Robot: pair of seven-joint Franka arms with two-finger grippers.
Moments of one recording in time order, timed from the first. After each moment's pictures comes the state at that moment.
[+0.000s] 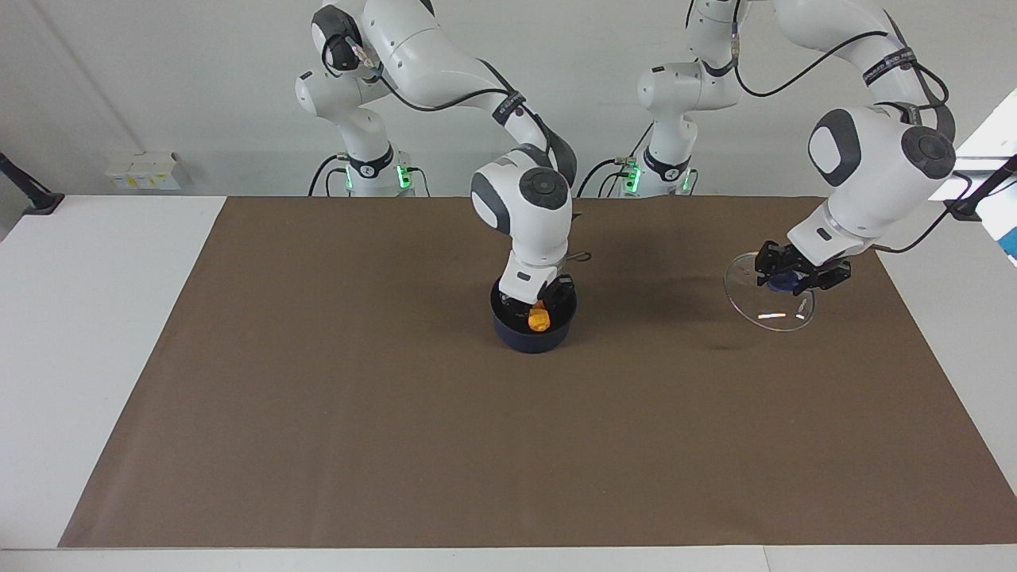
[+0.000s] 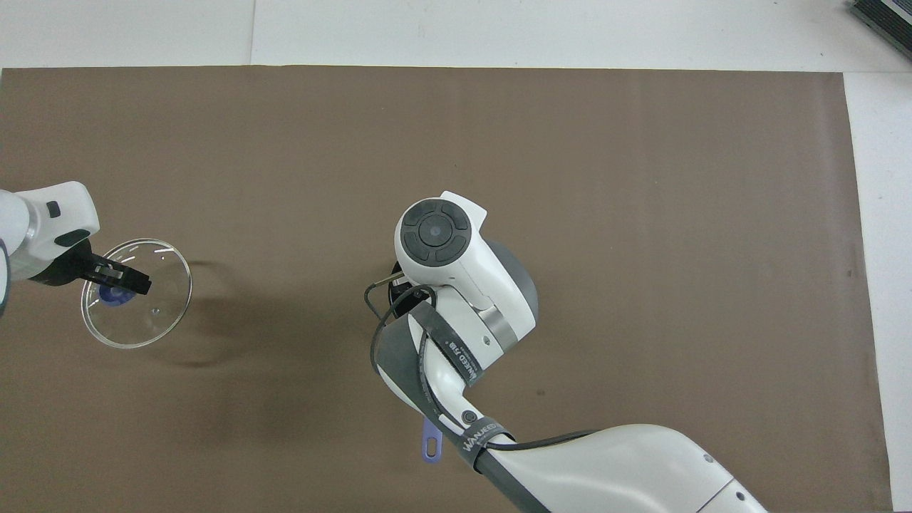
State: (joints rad) left arm 0.07 0.07 0.03 -2.04 -0.04 1.95 0.46; right arm 0.60 0.52 0.06 -1.57 -0.01 2.10 0.36
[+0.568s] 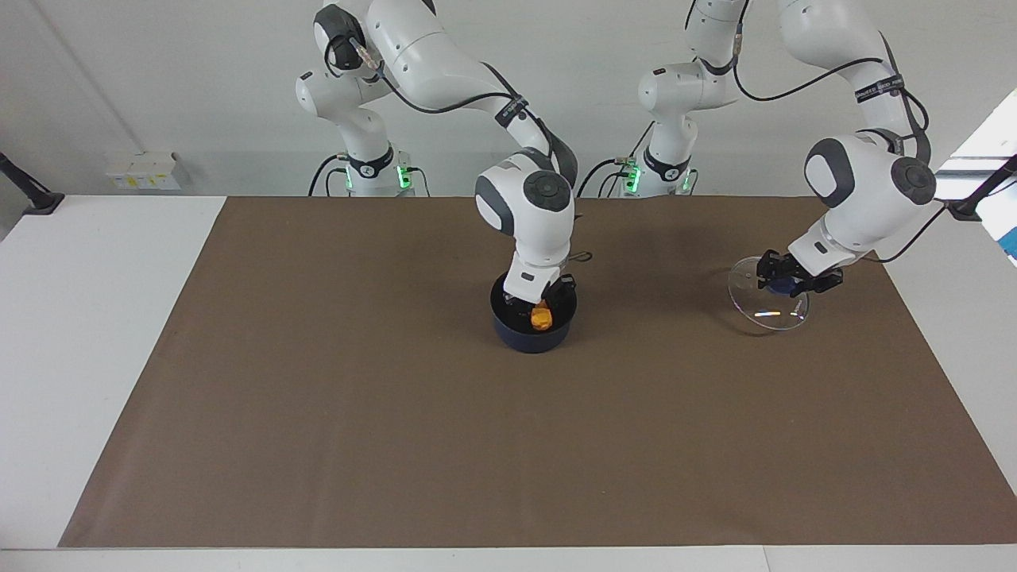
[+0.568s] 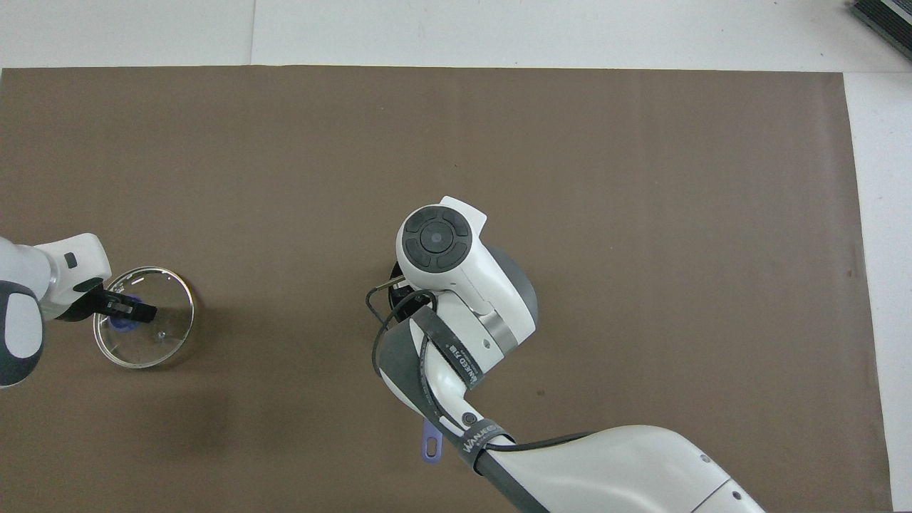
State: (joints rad) left arm 0.13 0.06 0.03 -2.26 -0.04 2.23 0.52; right arm 0.60 0.52 0.05 -1.59 -0.01 2.12 0.36
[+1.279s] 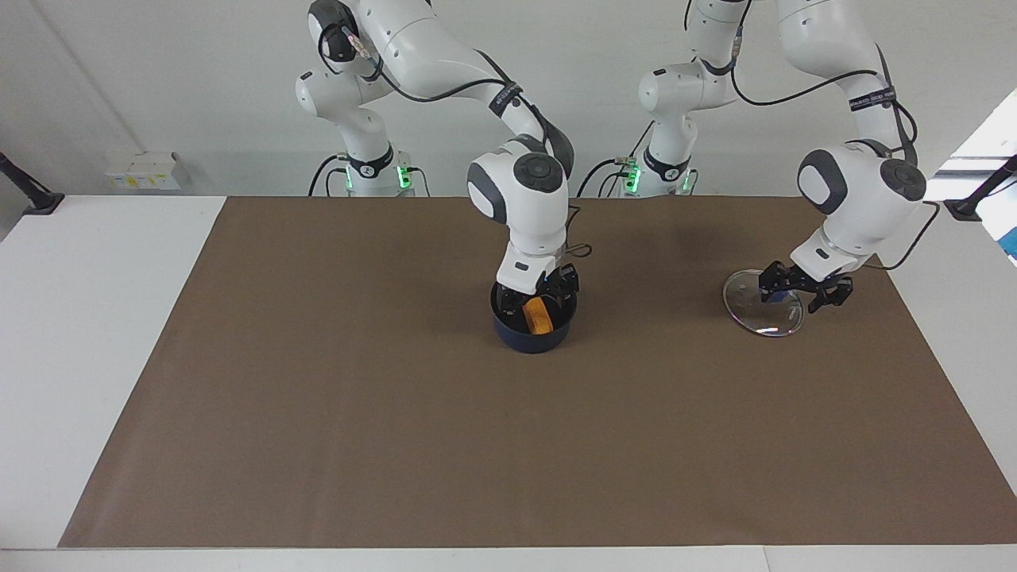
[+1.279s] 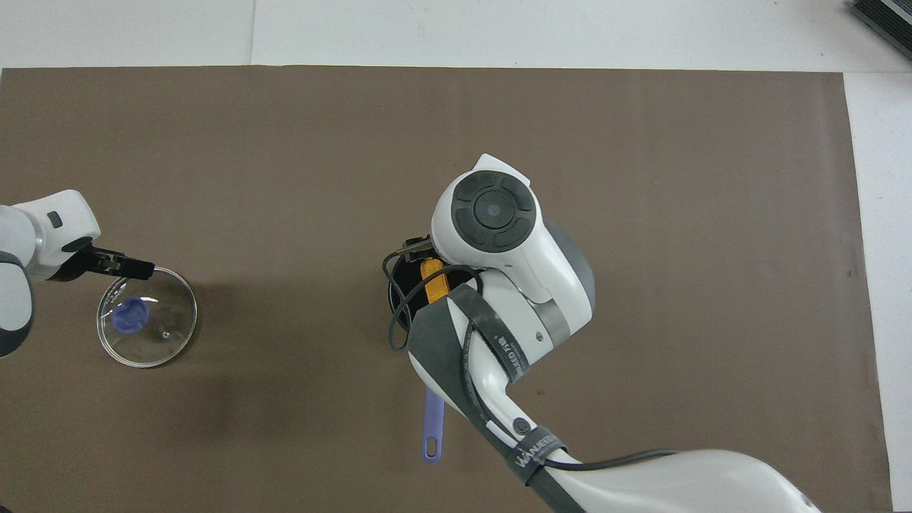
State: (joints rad) left arm 0.10 0.09 0.01 -2.09 -0.04 2.23 0.42; right arm 0.54 0.39 0.02 -1.57 -0.01 2.09 0.36
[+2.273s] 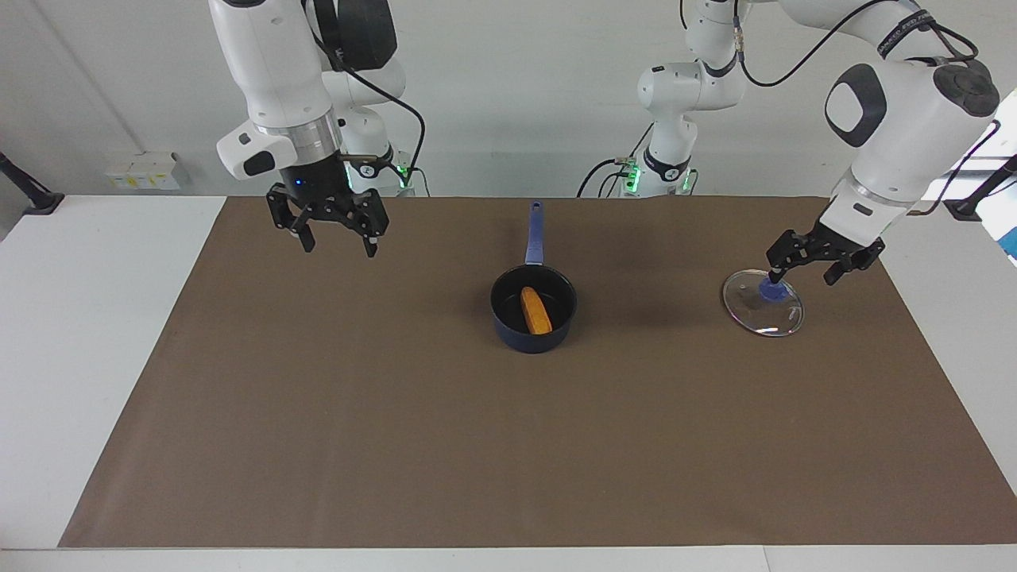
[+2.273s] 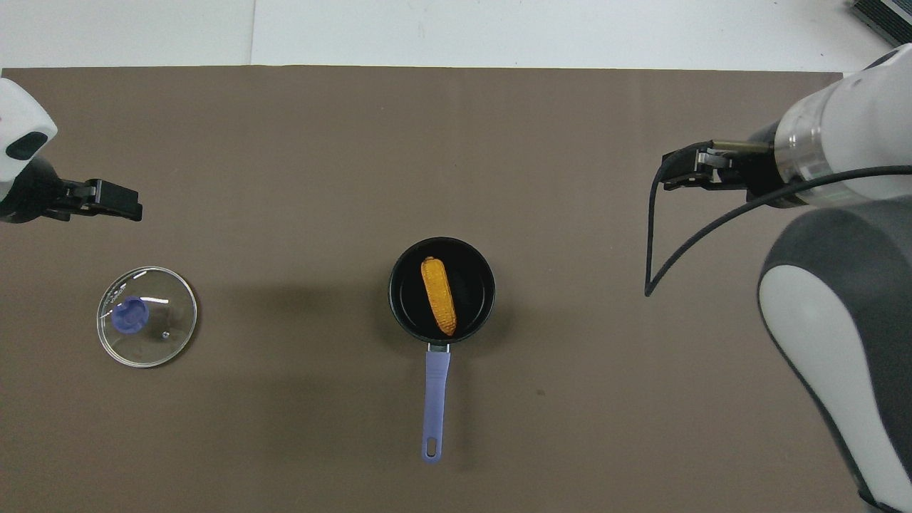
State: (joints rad) left arm -0.01 0.09 0.00 -1.65 -0.04 1.77 0.06; right arm 0.17 0.08 0.01 -1.47 -0.01 1.69 0.35
